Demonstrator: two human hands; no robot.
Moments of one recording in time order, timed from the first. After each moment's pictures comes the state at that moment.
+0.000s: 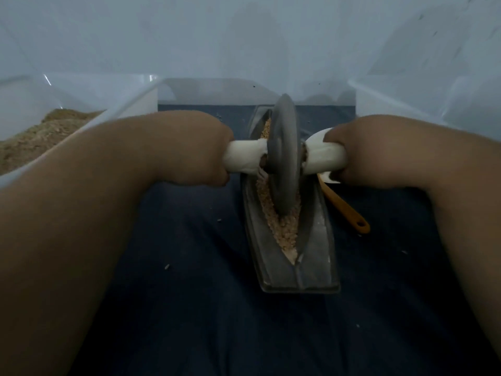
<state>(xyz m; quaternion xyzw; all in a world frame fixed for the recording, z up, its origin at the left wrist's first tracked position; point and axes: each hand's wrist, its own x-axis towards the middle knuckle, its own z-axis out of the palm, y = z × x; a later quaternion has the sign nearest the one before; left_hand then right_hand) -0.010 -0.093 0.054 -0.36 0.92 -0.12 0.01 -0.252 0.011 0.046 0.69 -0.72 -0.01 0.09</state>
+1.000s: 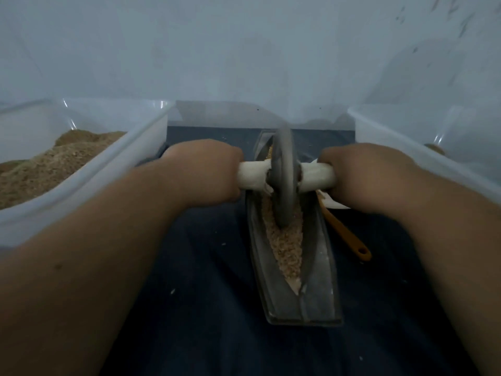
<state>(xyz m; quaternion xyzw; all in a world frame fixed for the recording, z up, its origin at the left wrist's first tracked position) -0.019 -0.104 0.043 -0.40 0.91 -0.10 -0.08 -0.245 0.002 0.041 0.66 -0.73 0.06 0.14</state>
